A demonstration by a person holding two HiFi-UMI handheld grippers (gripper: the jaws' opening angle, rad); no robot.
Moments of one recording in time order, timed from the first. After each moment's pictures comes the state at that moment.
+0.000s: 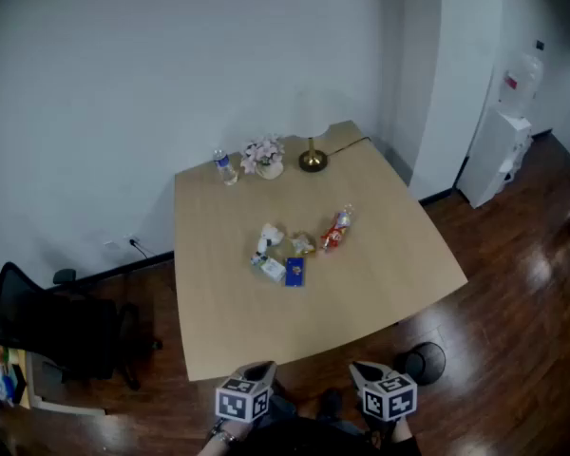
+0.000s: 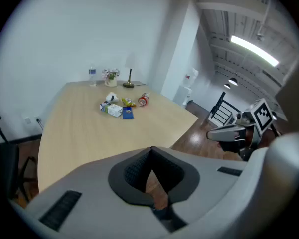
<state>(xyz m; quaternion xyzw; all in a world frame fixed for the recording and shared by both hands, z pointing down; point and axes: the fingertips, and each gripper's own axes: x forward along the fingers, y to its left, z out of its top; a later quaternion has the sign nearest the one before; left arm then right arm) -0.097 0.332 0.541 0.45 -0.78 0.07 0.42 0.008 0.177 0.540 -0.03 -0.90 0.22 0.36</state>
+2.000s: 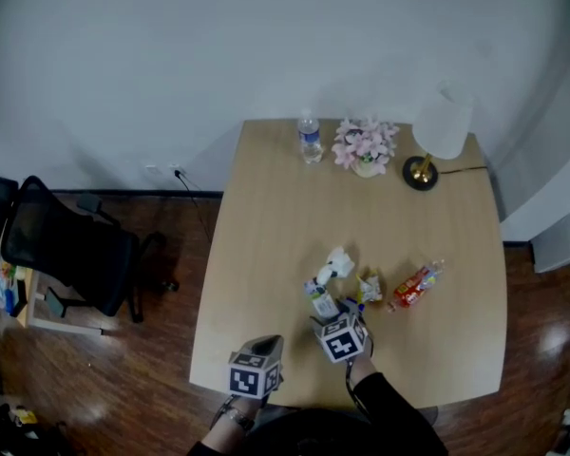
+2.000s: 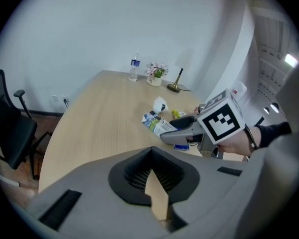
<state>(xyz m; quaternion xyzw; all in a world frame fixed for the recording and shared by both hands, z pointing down) -0.333 0.312 0.593 0.29 -0.83 0.00 0.47 -0.386 0.204 0.660 -0.22 -0.87 -0.05 0.45</state>
